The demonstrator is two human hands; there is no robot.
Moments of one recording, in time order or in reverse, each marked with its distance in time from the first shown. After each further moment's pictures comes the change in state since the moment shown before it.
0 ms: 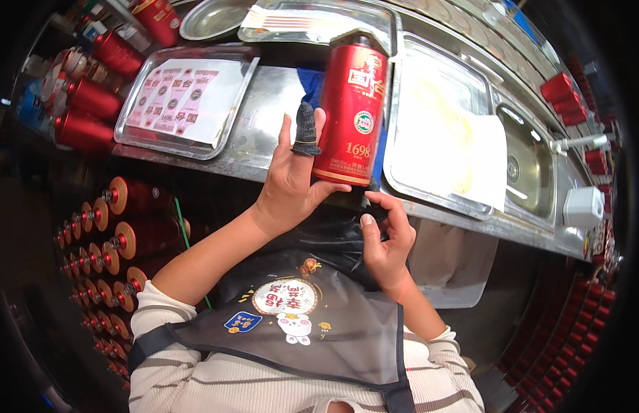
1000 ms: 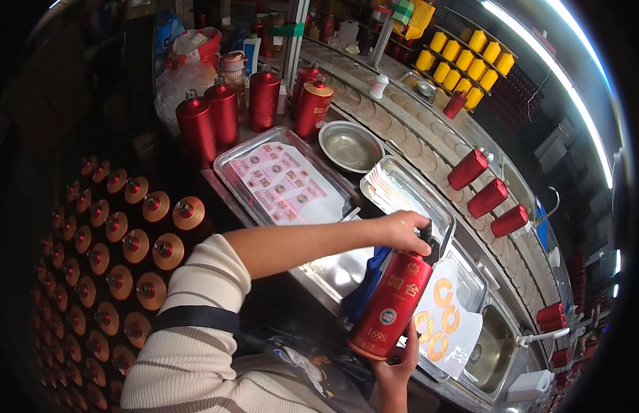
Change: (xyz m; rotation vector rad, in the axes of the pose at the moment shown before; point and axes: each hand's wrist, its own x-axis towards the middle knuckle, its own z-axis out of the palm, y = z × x) left_hand 0.160 -0.075 -0.058 -0.748 -0.381 -0.459; right_hand 0.041 -0.024 -0.010 0.027 -0.218 -0.136
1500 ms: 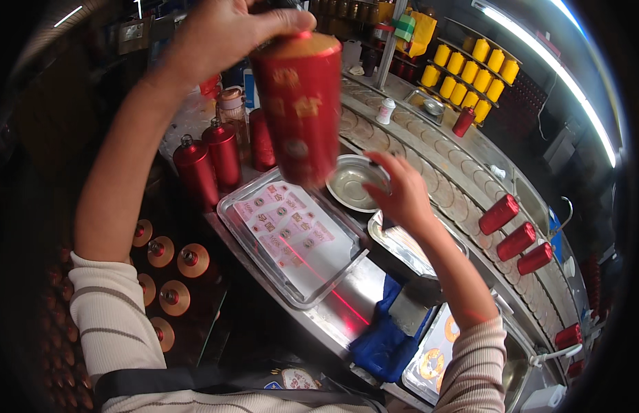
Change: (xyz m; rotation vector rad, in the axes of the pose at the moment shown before) left_hand -0.169 0.212 -0.241 0.857 0.828 0.518; right_hand 0.361 -0.068 0.132 -0.387 -0.266 -0.806
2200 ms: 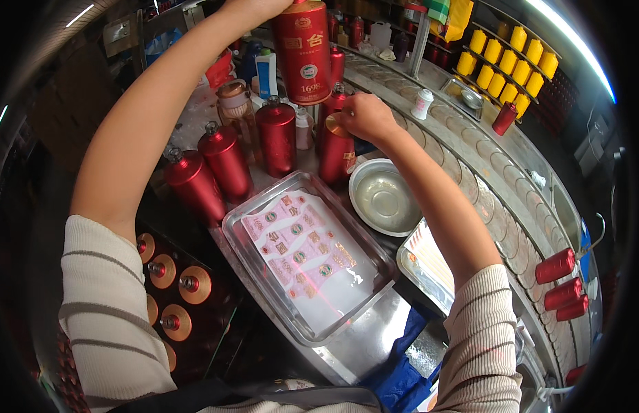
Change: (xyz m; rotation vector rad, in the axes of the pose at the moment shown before) left_hand 0.086 -0.177 0.023 0.734 0.230 -0.066; right_hand 0.179 0.069 0.143 -0.101 -0.296 0.154
